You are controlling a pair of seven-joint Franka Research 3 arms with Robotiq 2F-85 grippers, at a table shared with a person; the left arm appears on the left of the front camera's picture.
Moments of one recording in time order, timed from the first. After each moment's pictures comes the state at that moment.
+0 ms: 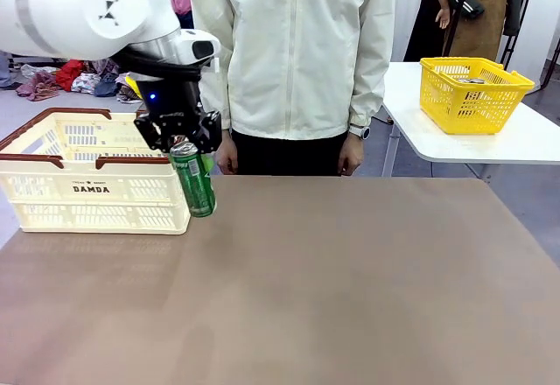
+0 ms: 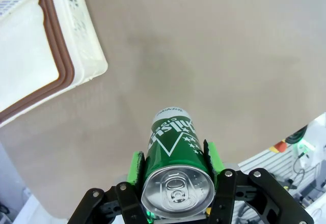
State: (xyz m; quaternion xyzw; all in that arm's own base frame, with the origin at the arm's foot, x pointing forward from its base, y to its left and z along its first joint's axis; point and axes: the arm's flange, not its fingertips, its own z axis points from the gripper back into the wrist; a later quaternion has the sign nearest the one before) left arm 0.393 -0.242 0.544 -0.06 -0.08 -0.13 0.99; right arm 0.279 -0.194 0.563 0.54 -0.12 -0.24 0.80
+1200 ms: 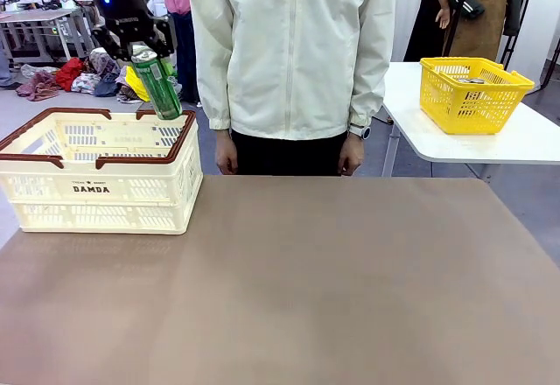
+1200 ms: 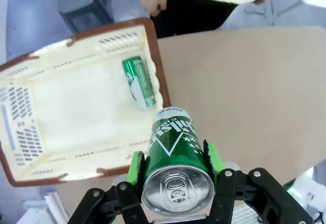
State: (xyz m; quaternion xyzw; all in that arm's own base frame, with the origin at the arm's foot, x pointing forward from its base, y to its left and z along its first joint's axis) left arm 0.526 -0.143 0.653 -0.07 -0.17 -0.05 0.98; right arm 0.279 -0.195 0.563 0.54 -0.13 -0.25 0.80
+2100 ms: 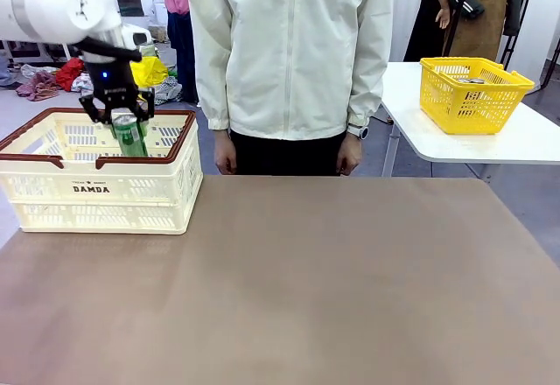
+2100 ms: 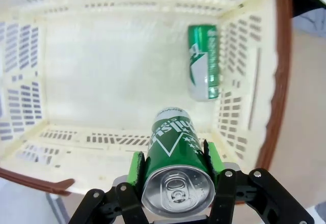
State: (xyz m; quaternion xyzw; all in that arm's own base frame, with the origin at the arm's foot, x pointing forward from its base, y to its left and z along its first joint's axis) left arm 0.557 -0.091 0.518 0.00 -0.07 0.07 0.99; right arm 0.279 -0.195 0.563 0.54 -0.13 -0.24 0.80
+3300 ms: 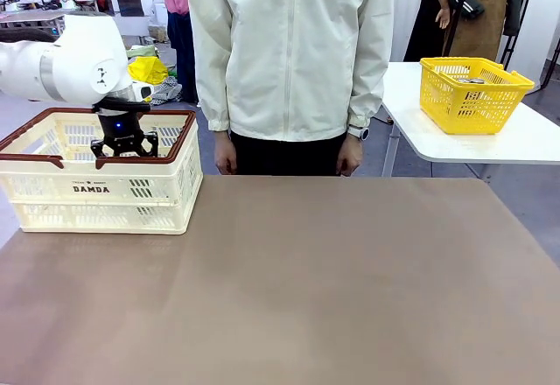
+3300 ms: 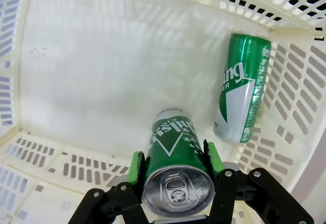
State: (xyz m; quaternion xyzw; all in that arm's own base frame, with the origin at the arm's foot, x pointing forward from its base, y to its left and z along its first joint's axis) left arm 0.586 -0.076 0.413 0.00 -0.05 0.15 0.99; right arm 0.279 -0.195 0.563 0.54 -0.13 -0.24 0.80
